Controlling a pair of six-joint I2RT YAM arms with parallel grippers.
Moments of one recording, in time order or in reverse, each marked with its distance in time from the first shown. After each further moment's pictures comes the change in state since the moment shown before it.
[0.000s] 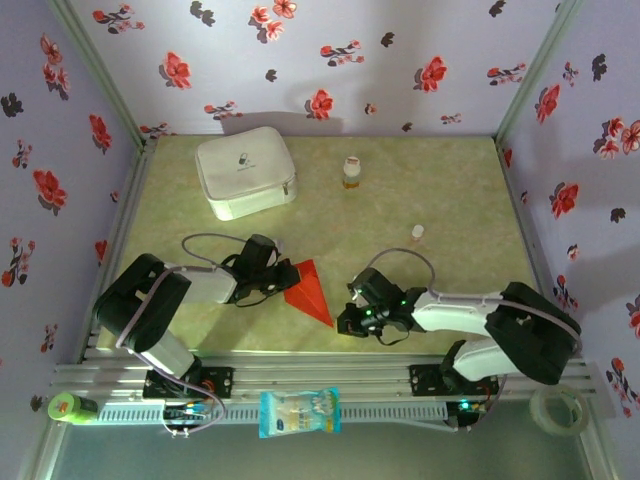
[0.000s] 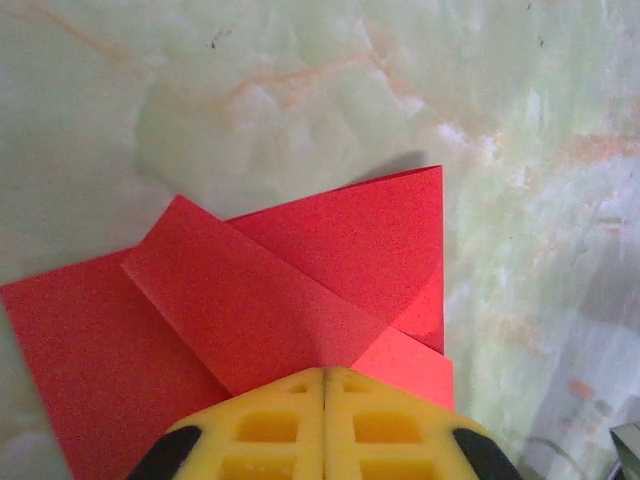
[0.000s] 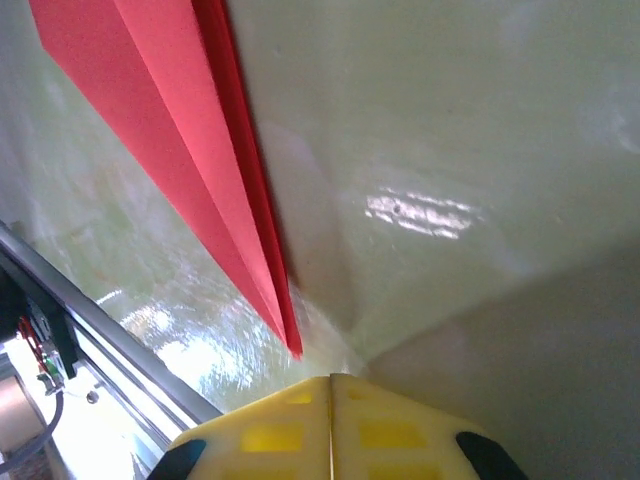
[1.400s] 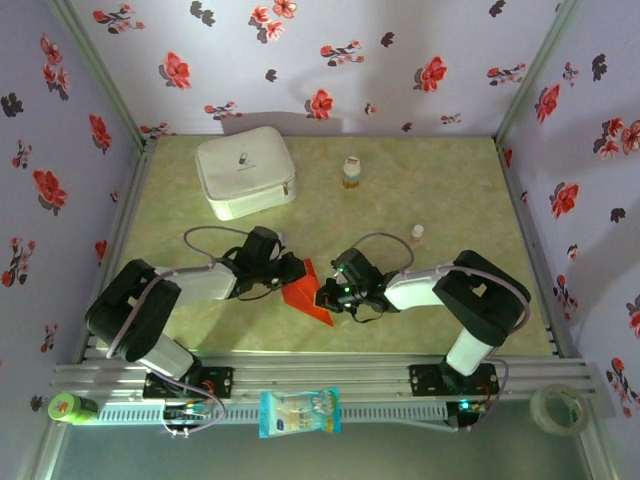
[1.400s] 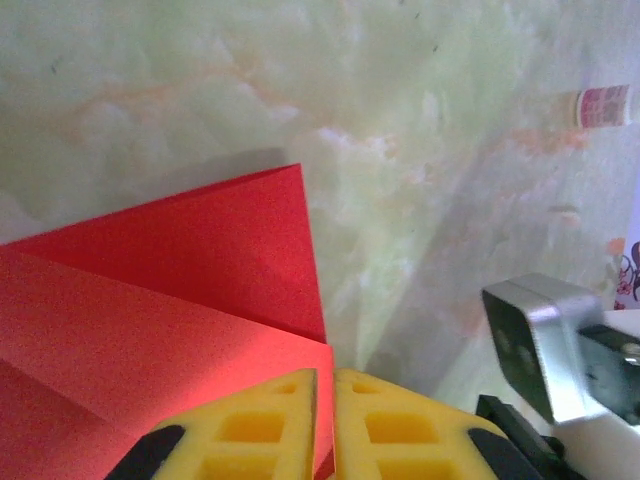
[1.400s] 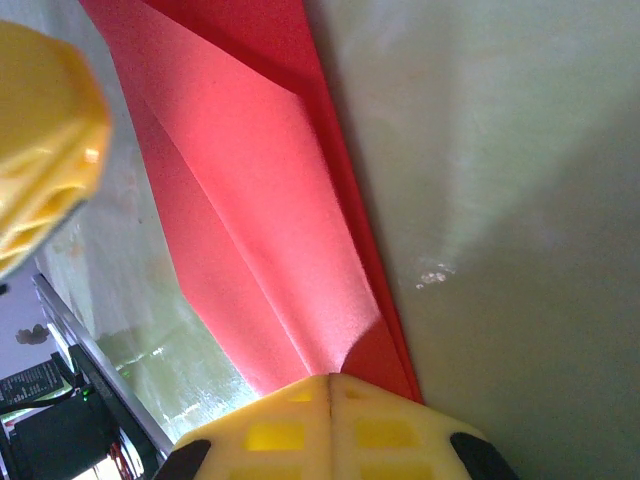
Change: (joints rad) left arm -0.025 -0.041 0.070 -0.079 0.038 -0.030; right arm -0.053 0.333 0.164 0.298 0.011 0.075
